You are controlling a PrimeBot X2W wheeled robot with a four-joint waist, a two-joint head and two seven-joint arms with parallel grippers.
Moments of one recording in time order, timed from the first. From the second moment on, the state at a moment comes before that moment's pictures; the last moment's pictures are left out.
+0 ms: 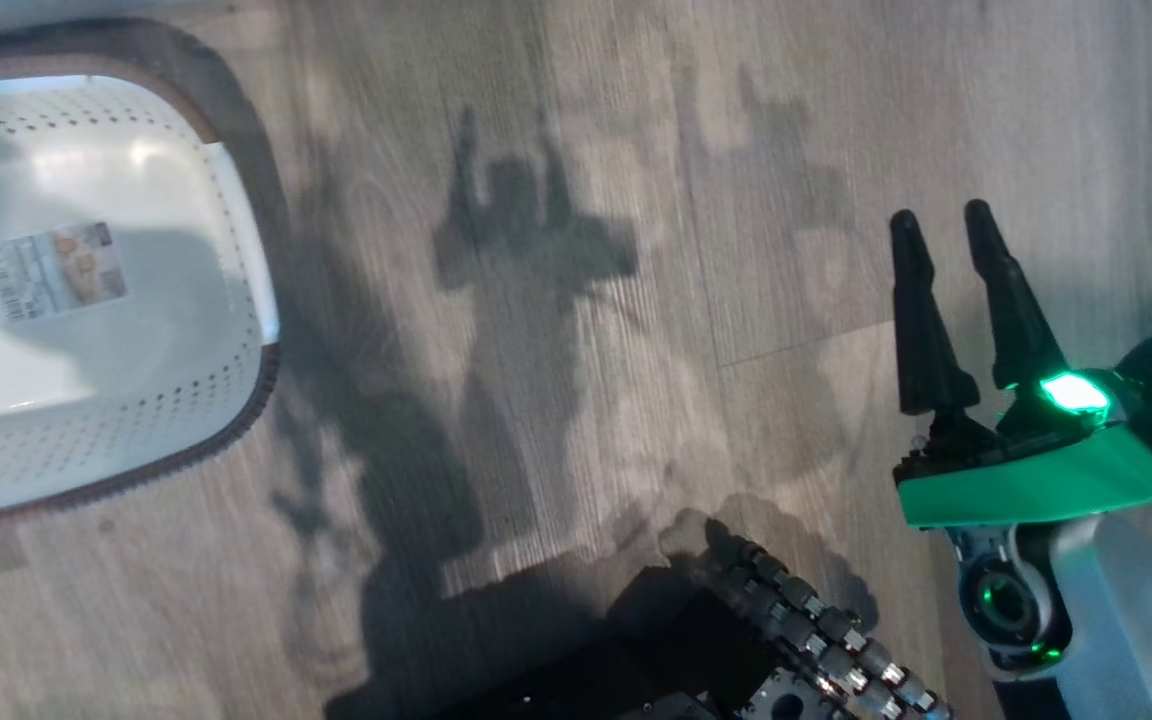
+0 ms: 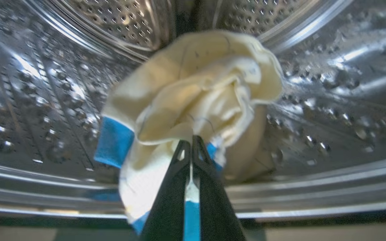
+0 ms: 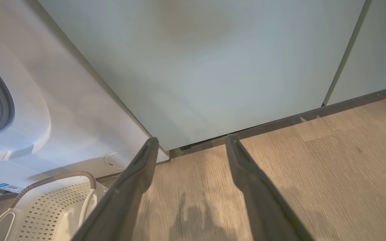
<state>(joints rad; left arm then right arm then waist) -1.37 0.78 -0.25 0.39 -0.52 0.11 0.45 -0.30 -0.04 0.29 -0.03 0.54 0.13 -0.26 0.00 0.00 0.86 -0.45</state>
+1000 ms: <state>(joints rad) -1.65 0.76 -0.31 0.60 -0.40 0.09 0.24 -0.32 -0.04 0.34 -0.05 0.58 0.13 -0.26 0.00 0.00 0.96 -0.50</state>
